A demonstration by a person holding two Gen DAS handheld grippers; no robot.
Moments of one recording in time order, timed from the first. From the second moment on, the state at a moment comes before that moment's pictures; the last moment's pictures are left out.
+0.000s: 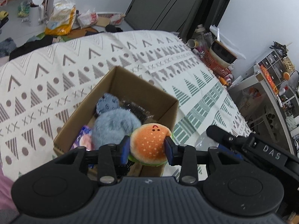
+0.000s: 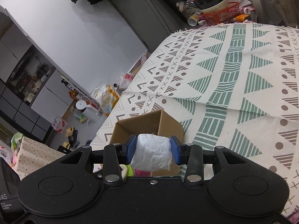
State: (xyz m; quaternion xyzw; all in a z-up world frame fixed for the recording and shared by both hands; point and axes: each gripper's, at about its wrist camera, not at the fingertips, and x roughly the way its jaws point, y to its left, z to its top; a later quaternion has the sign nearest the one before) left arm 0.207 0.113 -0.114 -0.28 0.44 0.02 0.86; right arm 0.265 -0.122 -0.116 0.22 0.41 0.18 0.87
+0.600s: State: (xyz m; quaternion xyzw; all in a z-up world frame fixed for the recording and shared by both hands) left arm 0.211 0.128 -0.122 -0.29 0.45 0.02 0.84; right arm 0.277 -0.101 -0.124 0.21 0.40 0.19 0.87
